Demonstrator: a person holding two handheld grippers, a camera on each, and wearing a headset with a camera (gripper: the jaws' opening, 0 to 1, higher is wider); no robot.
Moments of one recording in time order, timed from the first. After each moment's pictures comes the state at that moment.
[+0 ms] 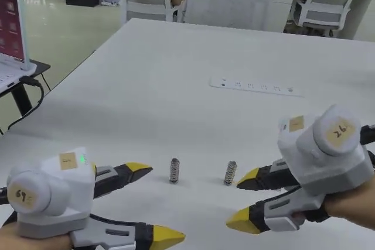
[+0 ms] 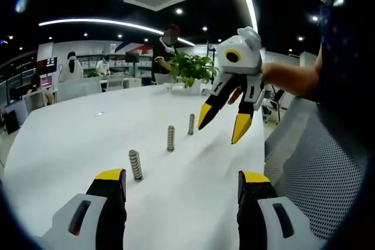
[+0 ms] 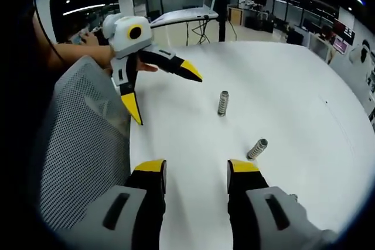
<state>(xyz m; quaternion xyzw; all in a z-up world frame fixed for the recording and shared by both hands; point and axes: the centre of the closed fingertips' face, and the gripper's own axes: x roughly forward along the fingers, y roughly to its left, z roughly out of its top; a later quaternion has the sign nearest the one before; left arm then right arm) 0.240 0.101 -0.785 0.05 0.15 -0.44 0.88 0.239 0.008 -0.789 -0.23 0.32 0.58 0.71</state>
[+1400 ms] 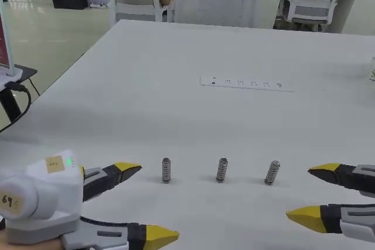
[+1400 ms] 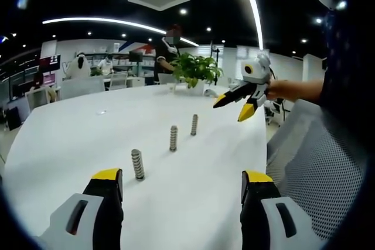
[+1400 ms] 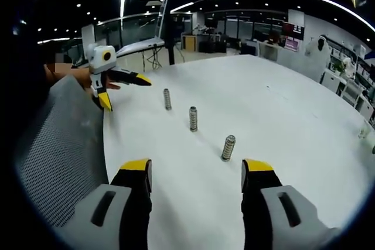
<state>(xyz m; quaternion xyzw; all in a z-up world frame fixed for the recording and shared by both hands) 0.242 0.103 -0.786 0.04 0.16 -0.43 0.89 0.271 -0.098 -0.779 -0.14 0.25 0.47 0.83</state>
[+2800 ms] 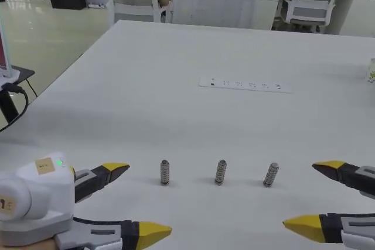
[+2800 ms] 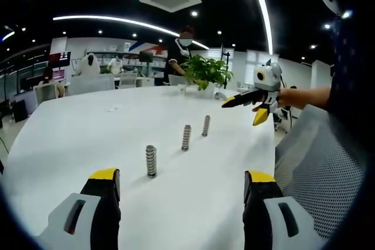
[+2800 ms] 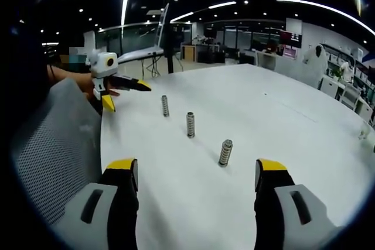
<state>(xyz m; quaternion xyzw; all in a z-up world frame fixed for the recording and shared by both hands) 0.254 0.118 -0.790 0.02 0.16 -0.40 0.90 0.277 -0.095 -0.777 -0.12 0.21 0.48 0.85</state>
